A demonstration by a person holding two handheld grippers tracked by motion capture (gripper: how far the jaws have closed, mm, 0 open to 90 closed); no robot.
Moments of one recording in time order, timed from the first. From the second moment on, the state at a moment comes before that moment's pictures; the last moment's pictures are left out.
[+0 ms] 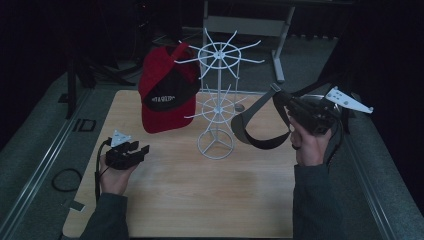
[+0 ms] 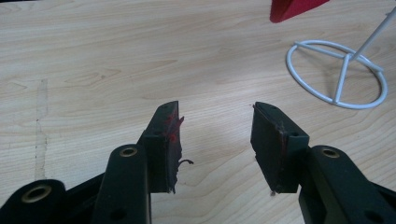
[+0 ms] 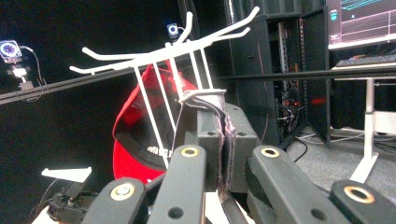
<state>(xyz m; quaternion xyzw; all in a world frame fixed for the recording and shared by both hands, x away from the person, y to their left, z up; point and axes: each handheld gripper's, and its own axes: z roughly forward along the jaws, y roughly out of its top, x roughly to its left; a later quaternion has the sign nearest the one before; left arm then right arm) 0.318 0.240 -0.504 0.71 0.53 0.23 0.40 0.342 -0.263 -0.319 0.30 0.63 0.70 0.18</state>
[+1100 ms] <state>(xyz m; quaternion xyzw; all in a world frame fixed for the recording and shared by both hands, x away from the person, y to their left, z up) 0.317 0.240 -0.502 0.71 0.53 0.23 0.41 0.348 -0.250 -0.296 0.29 0.62 0.71 0.18</state>
